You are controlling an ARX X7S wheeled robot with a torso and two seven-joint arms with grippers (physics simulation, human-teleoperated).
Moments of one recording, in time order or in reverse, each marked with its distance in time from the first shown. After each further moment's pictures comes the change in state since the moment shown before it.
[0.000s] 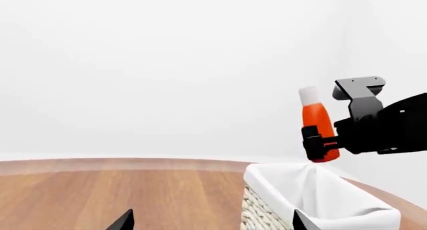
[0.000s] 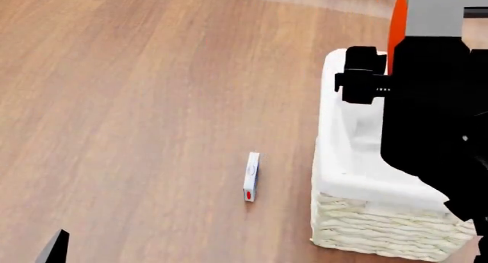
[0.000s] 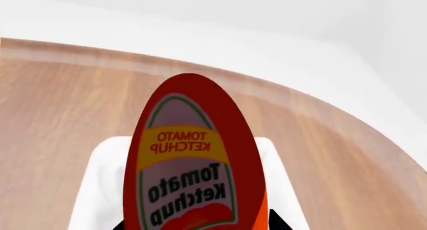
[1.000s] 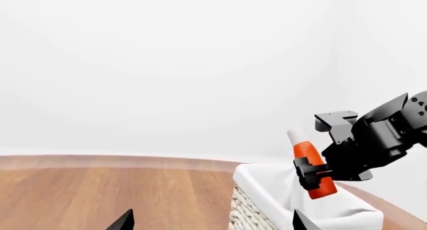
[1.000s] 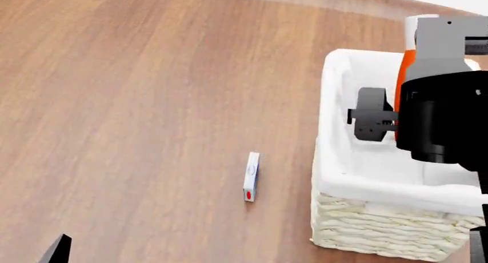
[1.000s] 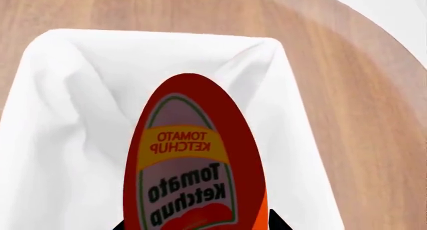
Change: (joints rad) left arm 0.005 -0.013 0.010 0.001 -0.037 0.023 0.012; right arm 0.125 -0.043 -0.029 0.388 0.040 0.162 -0.057
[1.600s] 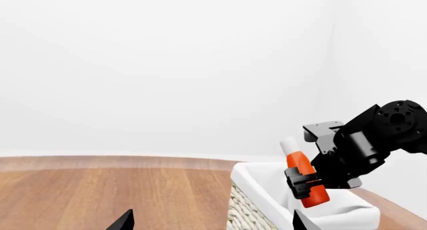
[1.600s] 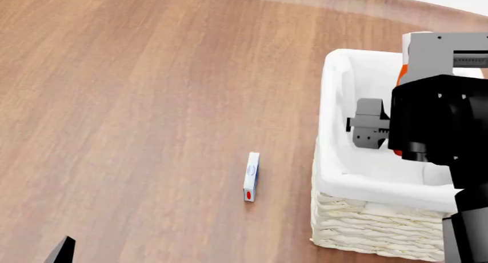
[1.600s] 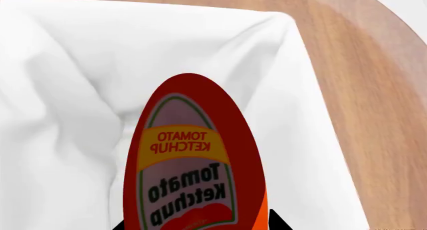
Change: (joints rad) left arm -0.009 -0.010 0.013 0.004 0.004 -0.004 -0.004; right arm 0.047 -0.069 -0.115 0.252 -0.123 -0.134 -0.154
